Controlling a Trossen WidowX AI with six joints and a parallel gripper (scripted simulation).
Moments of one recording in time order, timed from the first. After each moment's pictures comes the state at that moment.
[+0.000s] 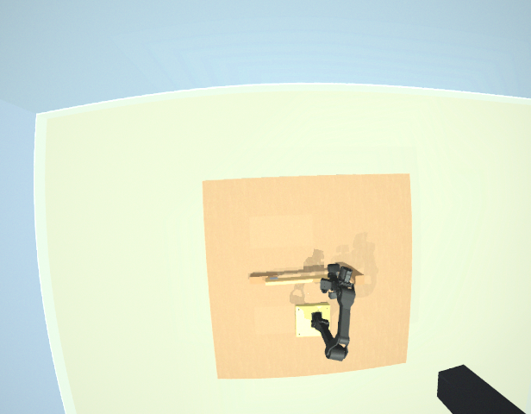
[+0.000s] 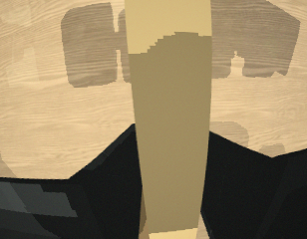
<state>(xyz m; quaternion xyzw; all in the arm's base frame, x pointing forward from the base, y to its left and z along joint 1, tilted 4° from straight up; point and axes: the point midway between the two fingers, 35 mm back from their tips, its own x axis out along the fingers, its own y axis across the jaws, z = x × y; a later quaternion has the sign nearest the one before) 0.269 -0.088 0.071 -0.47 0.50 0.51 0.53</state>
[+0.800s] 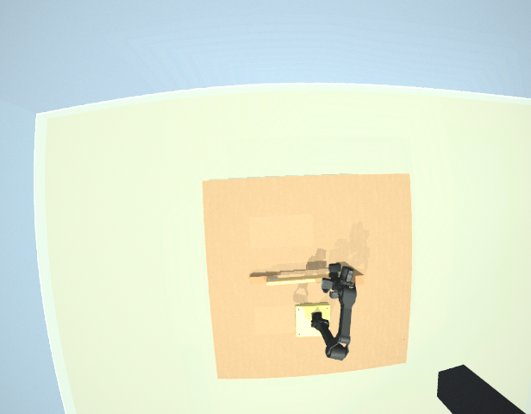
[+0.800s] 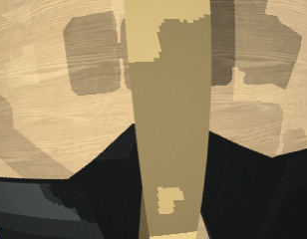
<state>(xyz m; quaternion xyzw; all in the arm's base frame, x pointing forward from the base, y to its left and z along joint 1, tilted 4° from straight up) 0.270 -0.095 0.070 -0.47 0.50 0.51 0.53</state>
